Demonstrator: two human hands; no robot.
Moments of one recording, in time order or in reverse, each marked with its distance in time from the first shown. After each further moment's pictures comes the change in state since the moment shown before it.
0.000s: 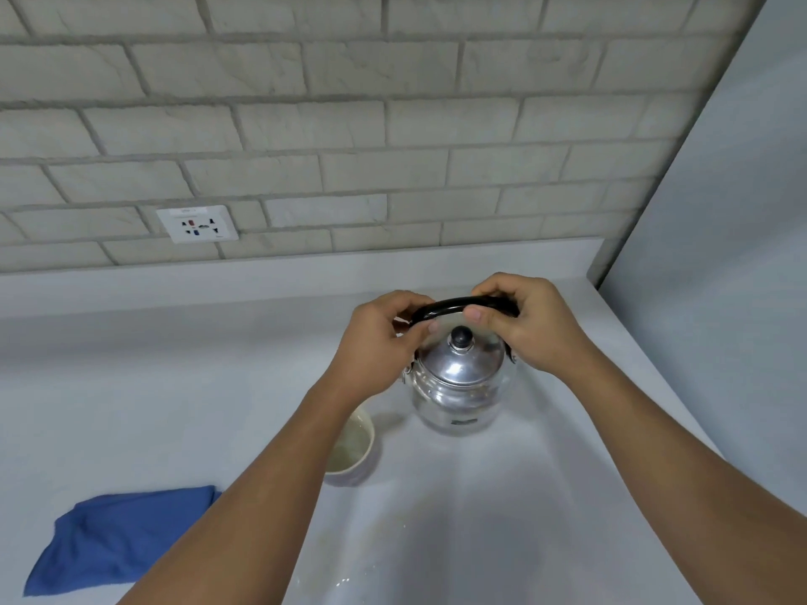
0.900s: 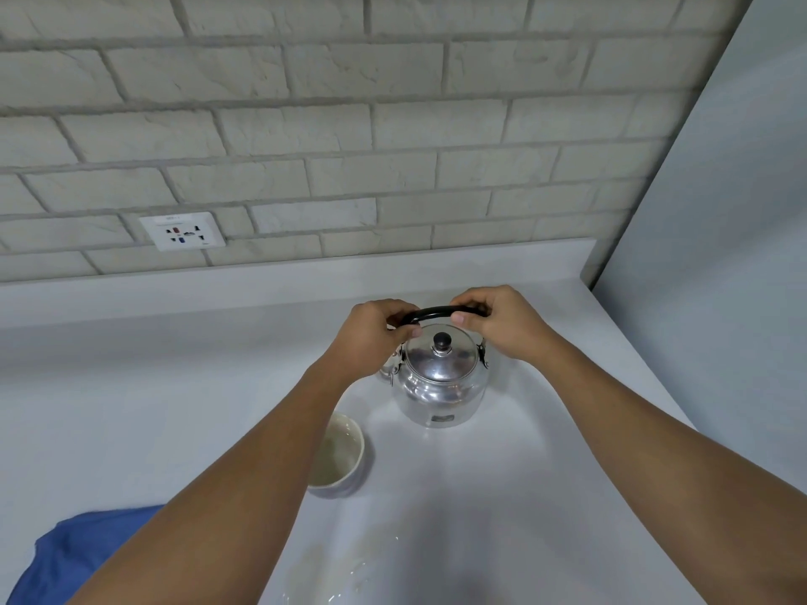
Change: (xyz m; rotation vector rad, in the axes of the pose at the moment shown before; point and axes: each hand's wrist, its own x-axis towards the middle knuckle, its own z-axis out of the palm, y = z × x) left_hand 0.045 -0.040 0.007 0.225 -0.138 -0.148; right_hand 0.038 0.048 0.013 -0.129 -0.101 0.208
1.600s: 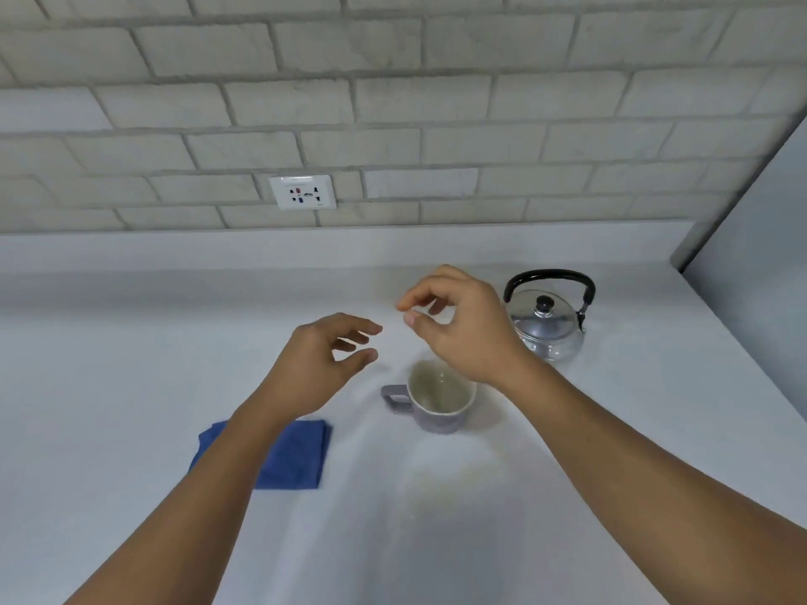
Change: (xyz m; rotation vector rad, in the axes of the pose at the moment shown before) left_hand -0.201 -0.072 -0.154 0.036 0.154 -0.035; right_hand -0.087 -0.170 0.160 0.110 0.026 -0.371
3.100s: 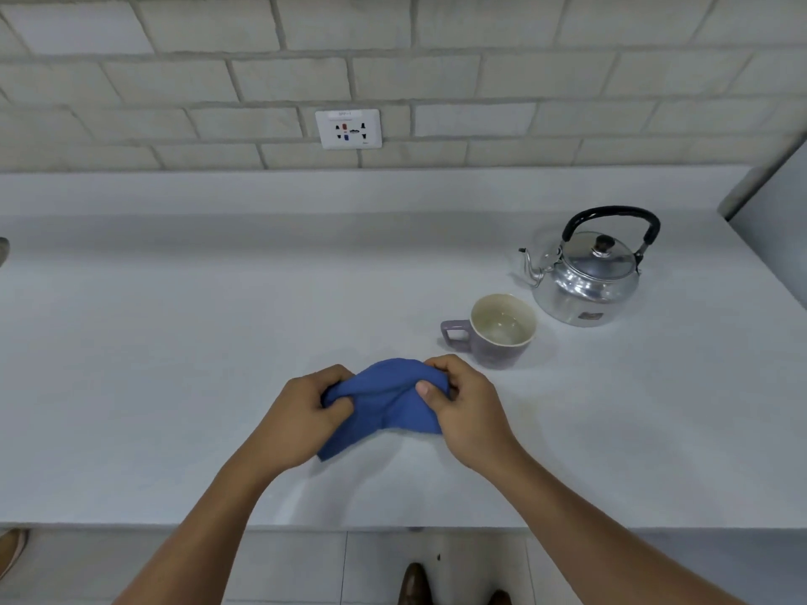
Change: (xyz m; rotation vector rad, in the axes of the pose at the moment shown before) left_hand -0.132 -0.082 -0.029 -0.052 -0.199 -0.283; right_hand -0.133 0.014 0.138 0.268 0.000 0.511
